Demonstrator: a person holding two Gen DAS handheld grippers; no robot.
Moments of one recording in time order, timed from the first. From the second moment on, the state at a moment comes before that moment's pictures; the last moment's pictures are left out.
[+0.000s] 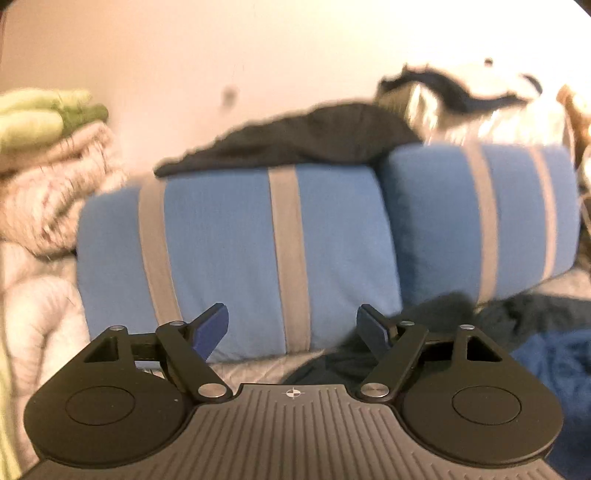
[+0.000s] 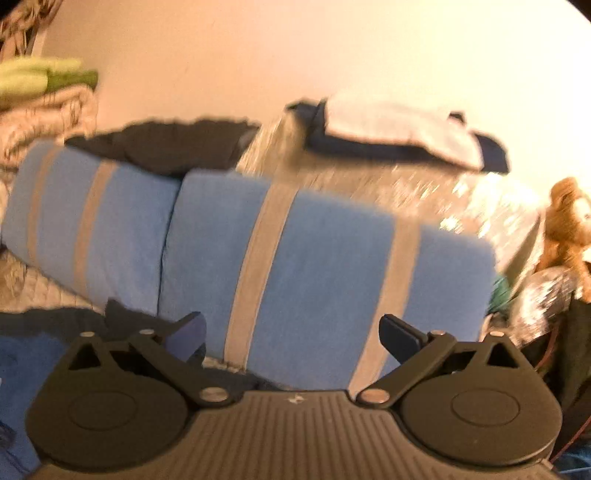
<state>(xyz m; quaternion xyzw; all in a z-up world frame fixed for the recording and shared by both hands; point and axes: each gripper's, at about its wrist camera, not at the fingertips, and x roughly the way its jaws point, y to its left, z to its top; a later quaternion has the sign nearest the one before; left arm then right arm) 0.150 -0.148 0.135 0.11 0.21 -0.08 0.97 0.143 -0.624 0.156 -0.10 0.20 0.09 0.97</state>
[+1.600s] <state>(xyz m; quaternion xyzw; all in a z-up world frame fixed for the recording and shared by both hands) -0.095 0.173 -0.089 -0.40 0.18 0.25 0.87 0.071 -0.474 -0.043 0.02 0.18 0.30 0.93</state>
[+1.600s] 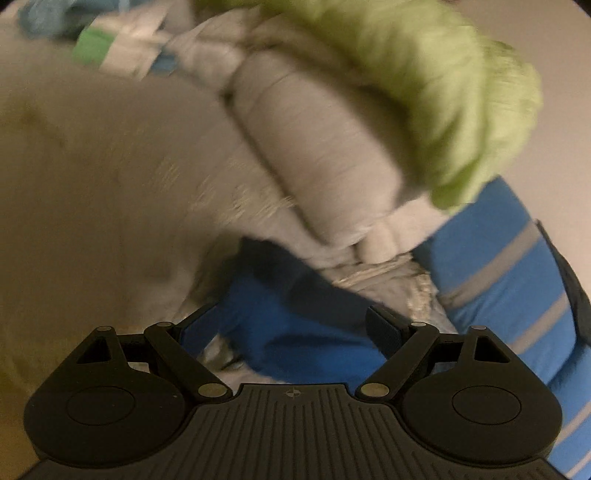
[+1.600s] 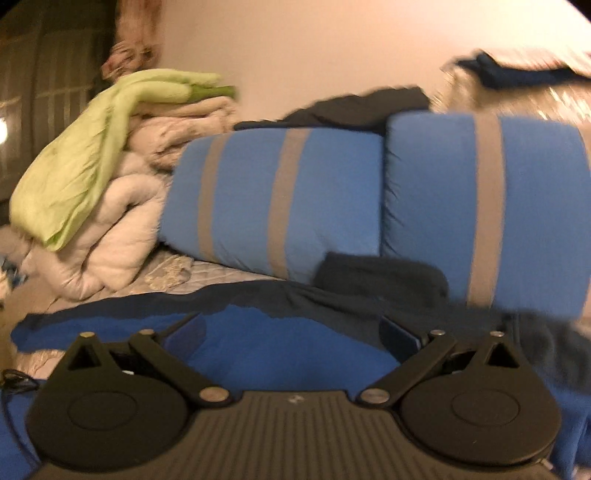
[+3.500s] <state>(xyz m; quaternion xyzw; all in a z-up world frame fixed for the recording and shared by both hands) 0.090 -0.058 0.096 -0.09 0.15 0.01 0.99 0.092 -0.483 -0.075 0.02 0.27 0.23 0.93</state>
